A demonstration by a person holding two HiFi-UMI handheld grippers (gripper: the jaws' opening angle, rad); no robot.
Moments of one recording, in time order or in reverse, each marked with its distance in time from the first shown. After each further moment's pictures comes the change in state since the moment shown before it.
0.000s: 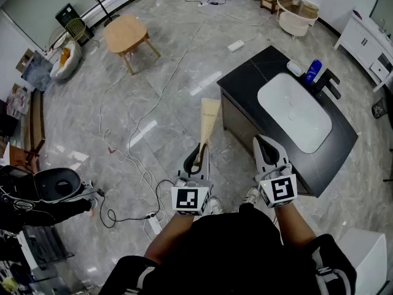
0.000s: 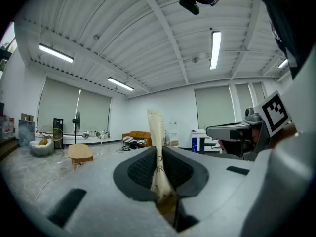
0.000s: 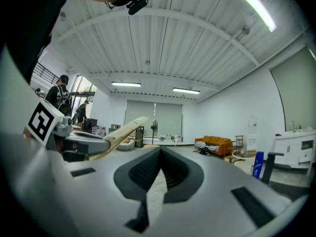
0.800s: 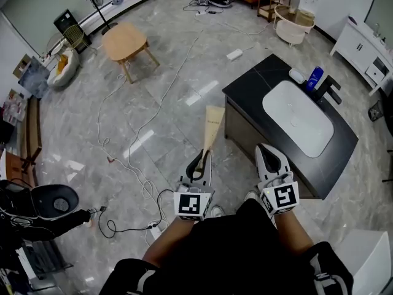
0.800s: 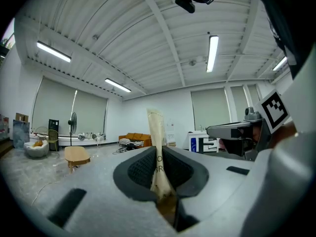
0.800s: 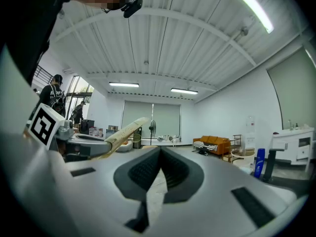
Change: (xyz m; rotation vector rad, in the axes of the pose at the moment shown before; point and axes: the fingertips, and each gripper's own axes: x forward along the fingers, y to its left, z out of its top) left arm -0.012 0.033 -0.004 0.027 -0.018 -0.060; right arm 0.011 0.034 -0.004 0.030 0.000 -0.042
